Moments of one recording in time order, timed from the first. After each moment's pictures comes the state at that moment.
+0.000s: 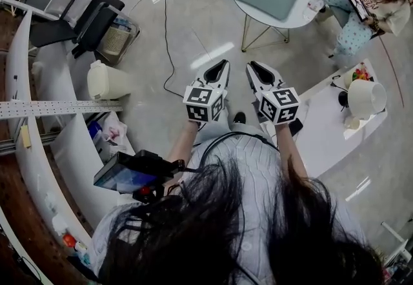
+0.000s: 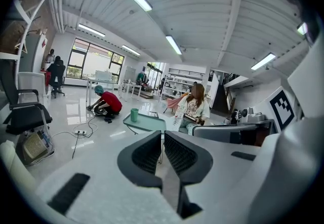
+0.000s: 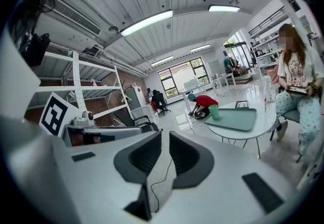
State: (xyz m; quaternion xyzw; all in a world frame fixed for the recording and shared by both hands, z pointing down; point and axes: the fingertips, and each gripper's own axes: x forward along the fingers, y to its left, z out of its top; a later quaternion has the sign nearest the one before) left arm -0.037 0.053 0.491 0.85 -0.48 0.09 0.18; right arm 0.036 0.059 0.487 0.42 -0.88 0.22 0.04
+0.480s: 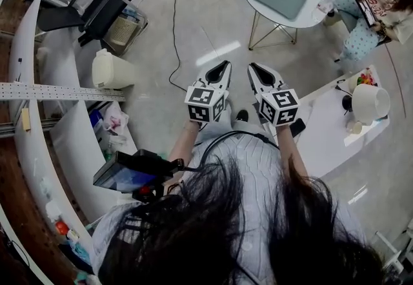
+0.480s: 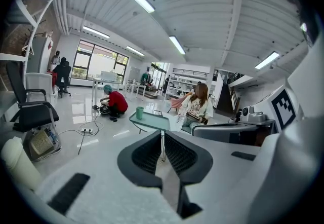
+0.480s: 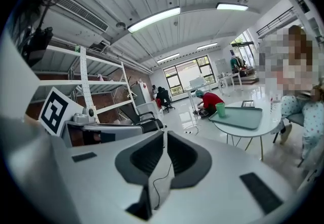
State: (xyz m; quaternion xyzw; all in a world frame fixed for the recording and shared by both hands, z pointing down) left arm -0.057 0.086 0.496 0.84 -0.51 0.09 0.19; right arm 0.014 0.088 0.492 0.39 -0.89 0.20 0.06
